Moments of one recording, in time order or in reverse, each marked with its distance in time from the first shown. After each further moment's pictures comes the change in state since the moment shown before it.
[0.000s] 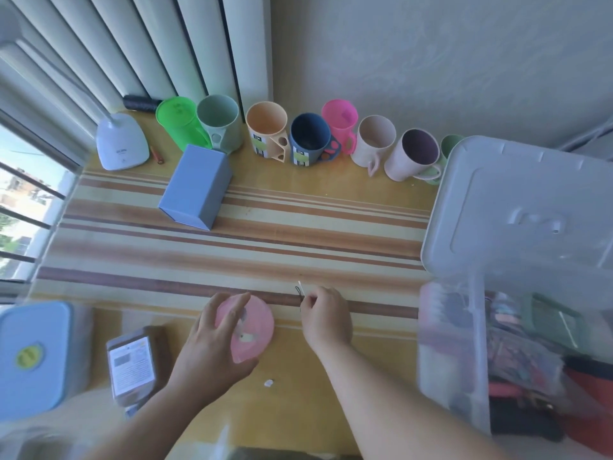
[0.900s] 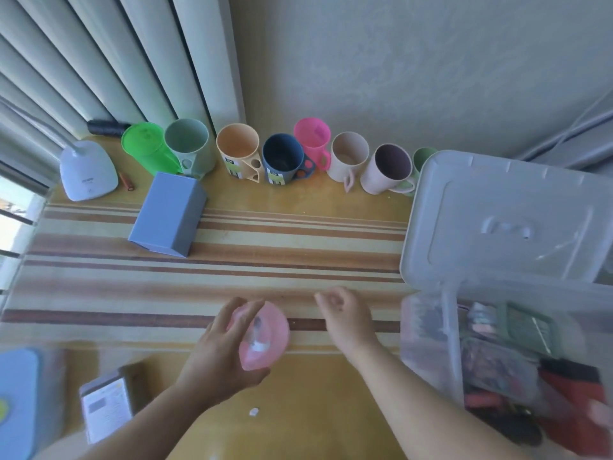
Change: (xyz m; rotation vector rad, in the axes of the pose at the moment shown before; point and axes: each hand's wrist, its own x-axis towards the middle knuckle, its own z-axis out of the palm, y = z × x) left_hand 0.053 0.026 0.001 -0.041 -0.081 0.226; right_hand 0.026 0.027 -0.083 0.354 -0.170 0.105
